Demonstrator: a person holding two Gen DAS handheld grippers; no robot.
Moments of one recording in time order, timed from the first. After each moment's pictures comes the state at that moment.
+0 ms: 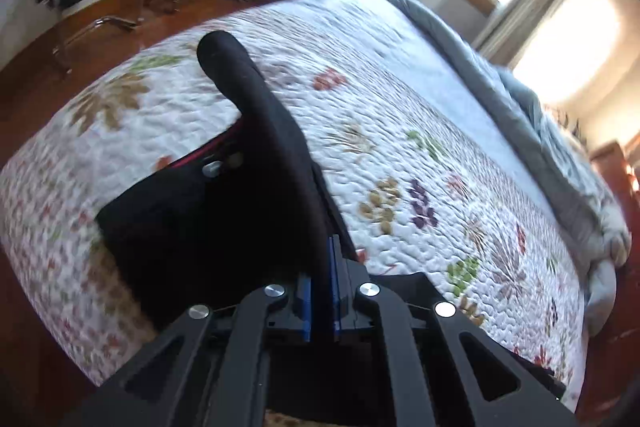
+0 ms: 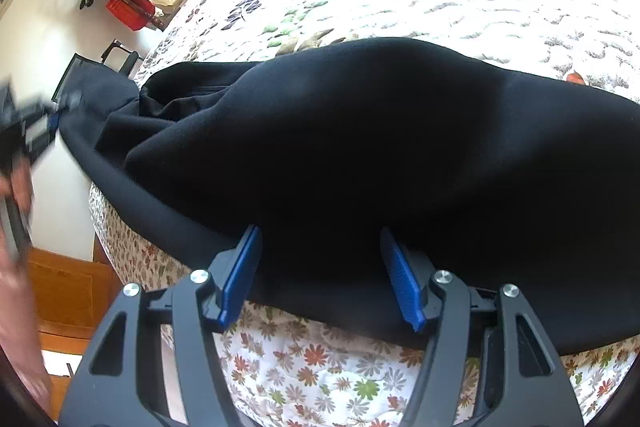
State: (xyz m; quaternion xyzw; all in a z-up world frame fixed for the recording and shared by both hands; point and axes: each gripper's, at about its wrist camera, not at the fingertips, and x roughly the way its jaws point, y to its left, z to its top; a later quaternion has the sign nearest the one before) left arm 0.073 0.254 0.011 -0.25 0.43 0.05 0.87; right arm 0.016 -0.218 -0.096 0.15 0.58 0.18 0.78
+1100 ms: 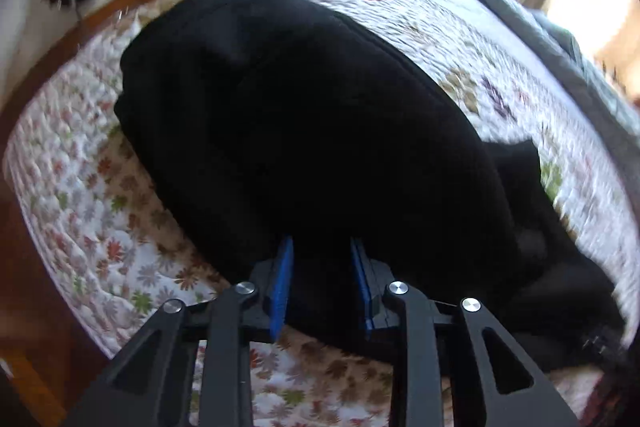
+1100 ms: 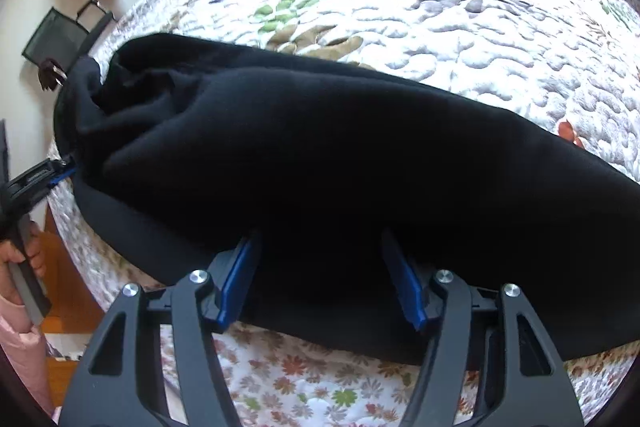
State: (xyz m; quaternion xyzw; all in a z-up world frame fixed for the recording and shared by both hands) left arm 0.039 0.224 -0.077 -0.15 0.51 0.09 0.84; right arm 0.031 -0.181 -0.098 0.03 0.60 0.14 0.79
